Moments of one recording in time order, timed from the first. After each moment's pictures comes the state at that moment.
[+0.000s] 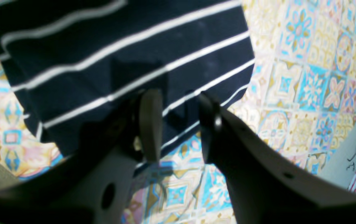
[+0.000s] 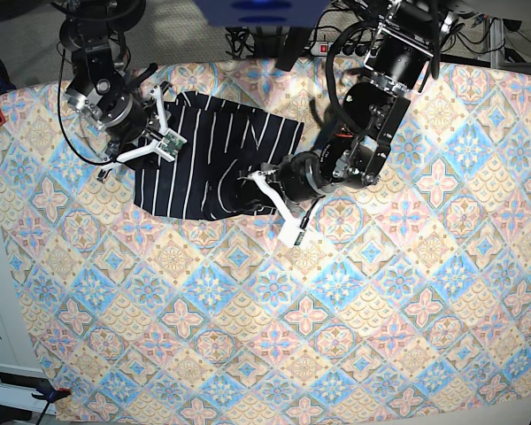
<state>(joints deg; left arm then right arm) -3.1 -8.0 22.0 82.9 -47.0 -8.1 42.2 -23.8 15.1 0.5 110.6 -26.2 41.8 -27.2</state>
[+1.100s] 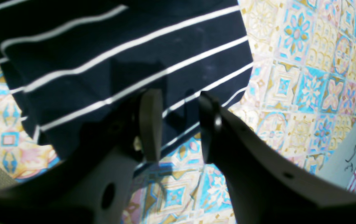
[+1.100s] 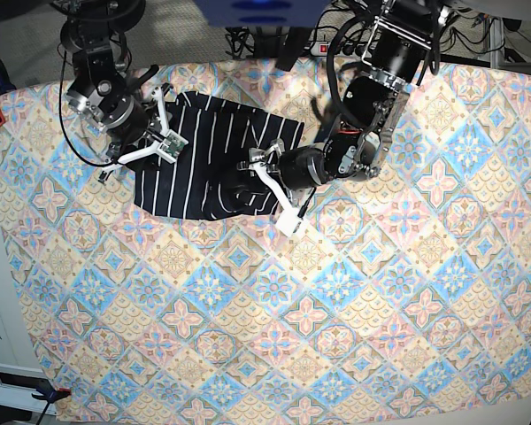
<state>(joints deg) -2.0 -6.5 21.0 82.3 -53.2 -11.0 47.9 -23.3 15.1 0.1 110.6 -26.3 41.8 -27.4</state>
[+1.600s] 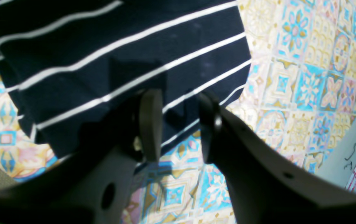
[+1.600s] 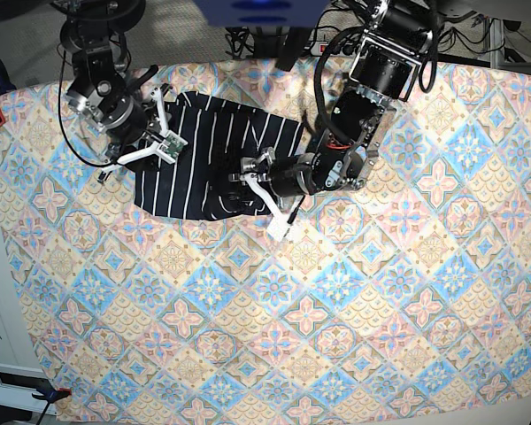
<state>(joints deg) -7.0 -3.4 21.2 70.6 -53.5 -11.5 47.9 -23.2 15.1 0.1 110.6 -26.3 41.8 -27.4</state>
